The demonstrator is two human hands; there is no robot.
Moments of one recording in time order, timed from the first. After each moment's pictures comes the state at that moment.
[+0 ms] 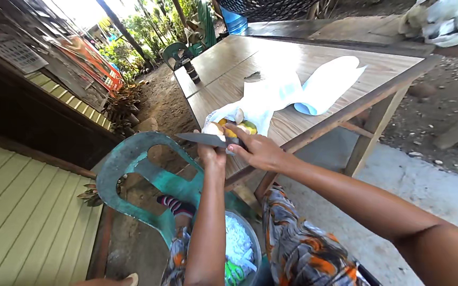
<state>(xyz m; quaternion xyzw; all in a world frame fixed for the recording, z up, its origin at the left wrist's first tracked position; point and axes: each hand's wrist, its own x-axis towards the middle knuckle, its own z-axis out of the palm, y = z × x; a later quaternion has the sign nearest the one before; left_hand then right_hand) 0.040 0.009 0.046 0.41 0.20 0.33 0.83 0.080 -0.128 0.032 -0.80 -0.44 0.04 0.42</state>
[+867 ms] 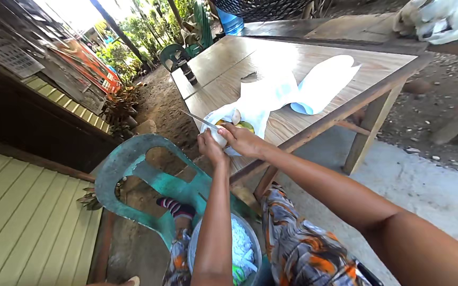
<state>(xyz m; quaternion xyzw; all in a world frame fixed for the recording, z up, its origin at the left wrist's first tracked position) 0.065 0.011 0.016 0.59 0.22 0.44 0.65 0.102 -0.094 0.041 -0.78 -0.39 0.13 0.47</state>
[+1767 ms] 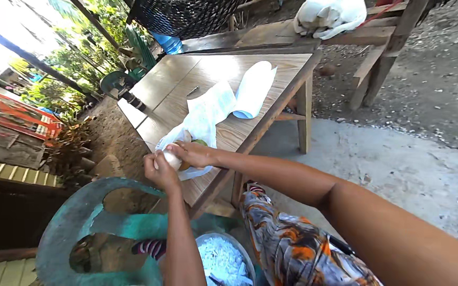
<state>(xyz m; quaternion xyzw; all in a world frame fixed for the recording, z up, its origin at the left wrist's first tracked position) 0.074 0.032 0.029 0.73 0.09 0.47 0.48 0.117 -0.098 0.047 -0.69 -0.36 0.21 0.59</state>
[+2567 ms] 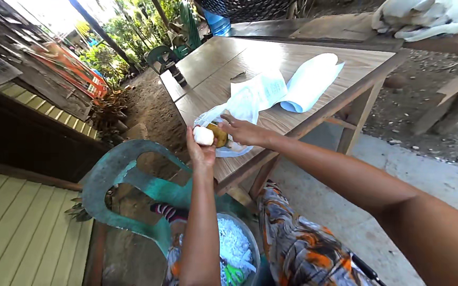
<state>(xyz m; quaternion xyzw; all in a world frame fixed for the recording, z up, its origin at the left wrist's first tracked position) 0.048 0.018 0.054 0.51 0.23 0.26 0.79 0.127 -0.116 0.057 -0.76 -0.34 0.25 0.50</state>
